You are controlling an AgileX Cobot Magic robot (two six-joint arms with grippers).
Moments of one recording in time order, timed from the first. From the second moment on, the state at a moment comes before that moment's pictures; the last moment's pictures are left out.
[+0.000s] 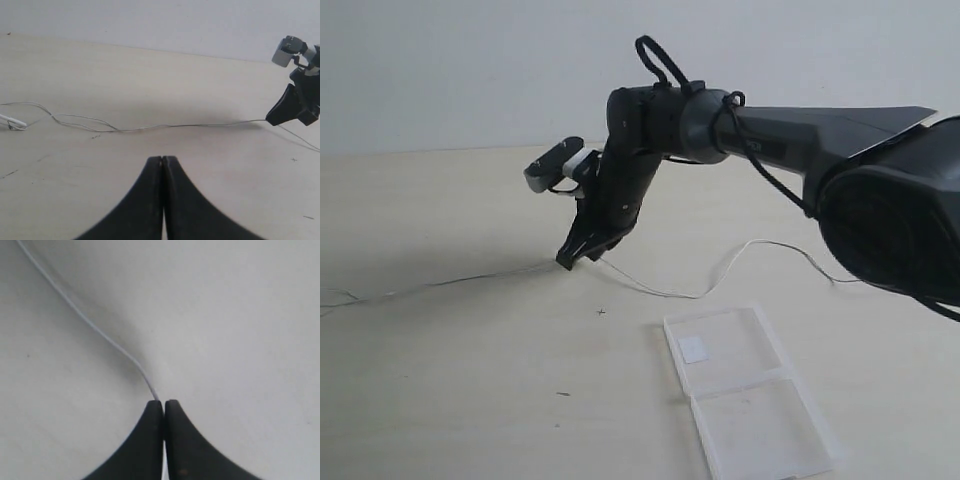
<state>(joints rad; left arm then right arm) 0.03 0.00 0.00 0.00 0.37 -0.21 0.59 2.49 -2.07 0.18 0.91 -0.51</state>
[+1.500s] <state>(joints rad) 0.03 0.00 0.00 0.00 0.37 -0.21 0.59 1.98 -2.20 0.66 0.89 -0.75</state>
